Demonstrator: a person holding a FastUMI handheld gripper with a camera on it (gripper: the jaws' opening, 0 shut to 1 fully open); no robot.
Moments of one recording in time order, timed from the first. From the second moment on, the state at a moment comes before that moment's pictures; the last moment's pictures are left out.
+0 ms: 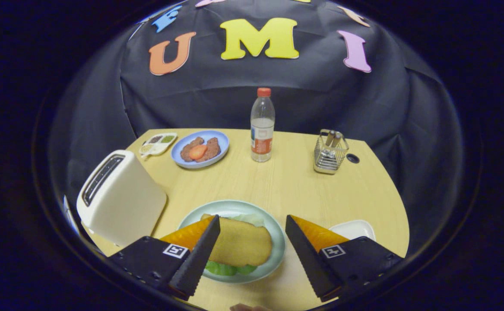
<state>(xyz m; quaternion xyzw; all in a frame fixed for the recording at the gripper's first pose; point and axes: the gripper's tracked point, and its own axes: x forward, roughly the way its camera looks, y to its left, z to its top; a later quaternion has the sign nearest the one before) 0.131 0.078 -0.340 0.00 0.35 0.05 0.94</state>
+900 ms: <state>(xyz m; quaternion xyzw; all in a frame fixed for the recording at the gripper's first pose) -0.032 0.111 -0.061 0.01 0.09 0.01 1.00</state>
